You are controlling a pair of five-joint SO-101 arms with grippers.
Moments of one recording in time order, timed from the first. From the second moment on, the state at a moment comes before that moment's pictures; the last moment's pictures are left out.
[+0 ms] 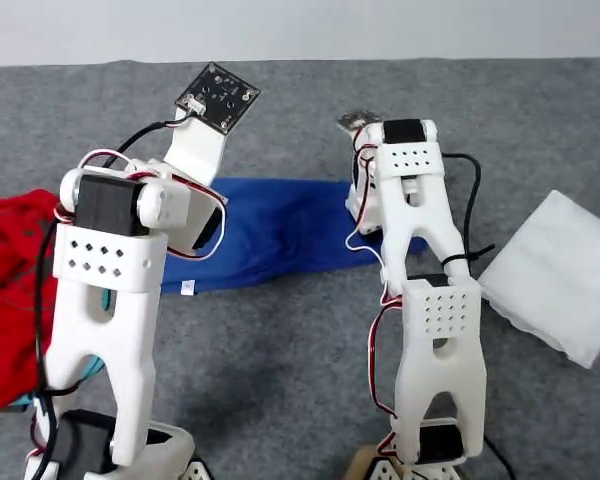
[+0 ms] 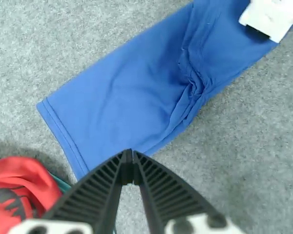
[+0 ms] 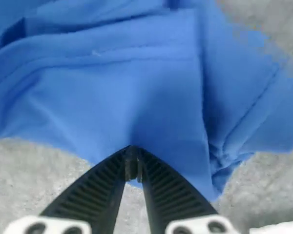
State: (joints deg) left arm 8.5 -14.0 -8.4 99.3 -11.8; right arm -8.9 49.8 -48.7 100.5 17.5
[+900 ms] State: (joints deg) left arm 8.5 -14.0 -8.4 96.7 -11.8; right arm -9.2 38.7 -38.6 94.3 21.7
